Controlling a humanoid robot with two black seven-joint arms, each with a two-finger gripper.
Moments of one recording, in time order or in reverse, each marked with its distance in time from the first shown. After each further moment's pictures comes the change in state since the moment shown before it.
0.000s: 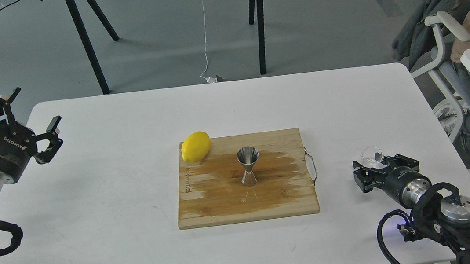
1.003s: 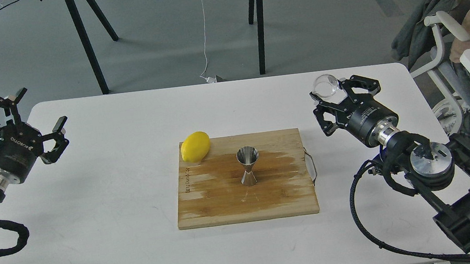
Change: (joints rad) left arm -0.003 -0.024 0.002 0.000 0.002 0.000 -0.001; right arm 0.244 0.042 -0.095 0.297 -0.488 0.024 -0.002
